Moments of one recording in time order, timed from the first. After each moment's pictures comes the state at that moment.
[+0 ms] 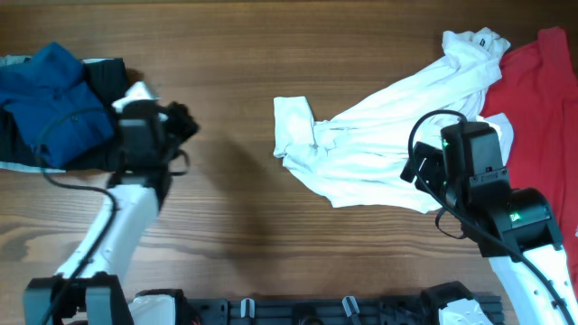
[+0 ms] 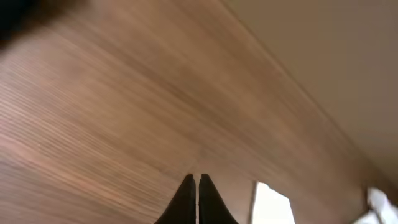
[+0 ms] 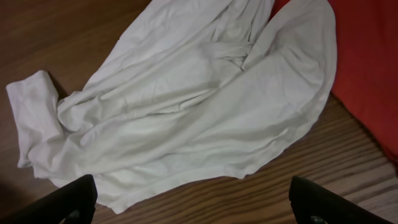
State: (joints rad) left arm 0.03 1.39 0.70 0.08 0.13 -0.71; right arm 0.25 0.99 1.06 -1.09 0.27 0.56
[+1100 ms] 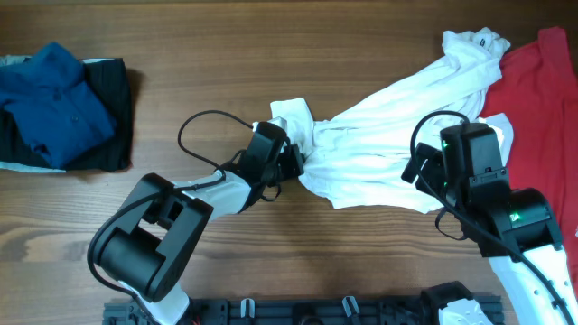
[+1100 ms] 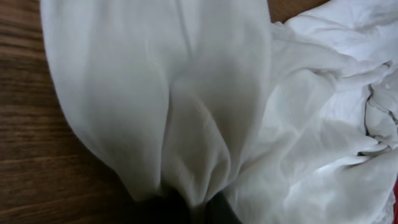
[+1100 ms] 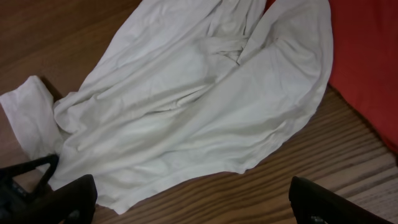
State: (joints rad) left arm -0.56 1.83 0.74 0.25 0.23 -0.83; right arm 0.25 0.99 1.06 -1.11 0.27 0.60
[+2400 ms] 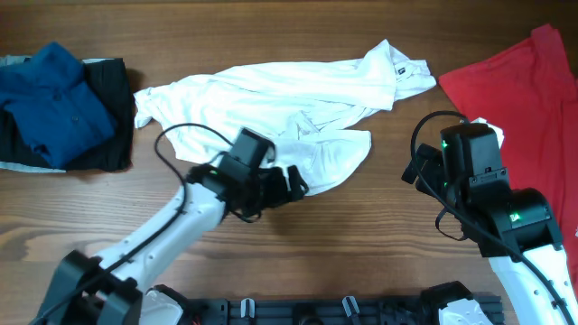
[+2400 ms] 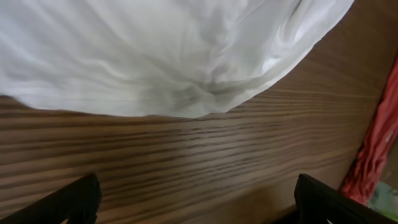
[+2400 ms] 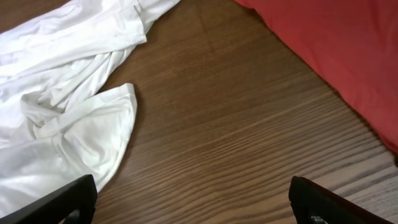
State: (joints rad) left arm -0.58 1.46 0.80 -0.48 0.36 -0.85; right arm 0.25 0.99 1.06 -1.12 0.27 0.60
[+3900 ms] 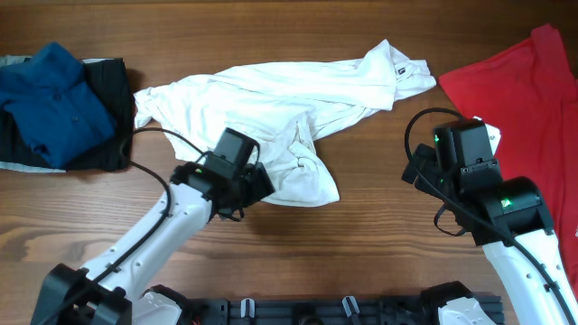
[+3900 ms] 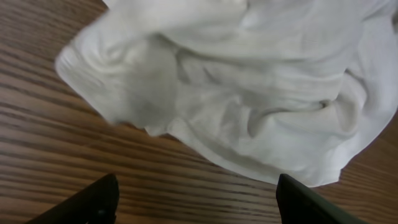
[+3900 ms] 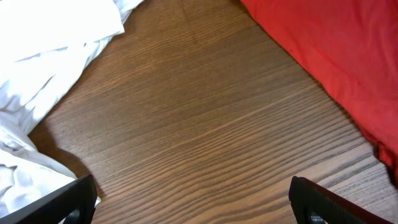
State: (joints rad) left arm -0.49 1.40 0.80 -0.66 0.11 -0.94; right arm 0.25 1.04 1.06 -1.14 0.31 0.61
